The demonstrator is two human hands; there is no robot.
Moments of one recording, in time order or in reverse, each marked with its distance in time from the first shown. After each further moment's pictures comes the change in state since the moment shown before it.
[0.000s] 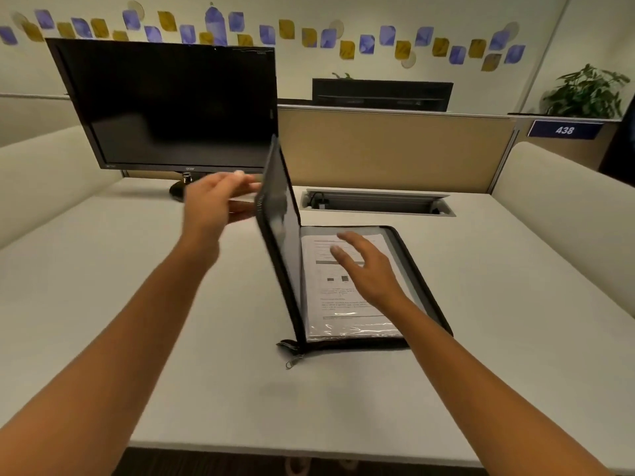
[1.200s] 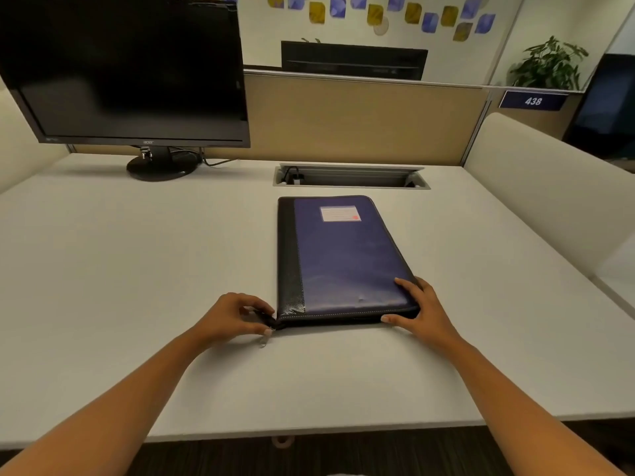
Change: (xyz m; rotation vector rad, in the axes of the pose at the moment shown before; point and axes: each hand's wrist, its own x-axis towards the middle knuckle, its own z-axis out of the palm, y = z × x) left_hand -0.056 -0.180 -0.020 0.511 -0.727 -0.211; right_hand -0.076 0.160 -0.061 -0.193 -0.026 0.290
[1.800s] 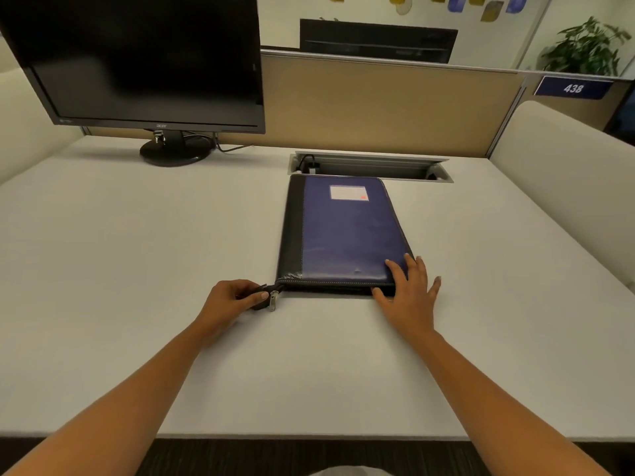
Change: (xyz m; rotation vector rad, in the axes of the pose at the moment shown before) left_hand 0.007 -0.021 -0.007 -0.279 0.262 -0.098; right_hand 0.038 -0.035 0.058 -0.452 0.263 -0.061
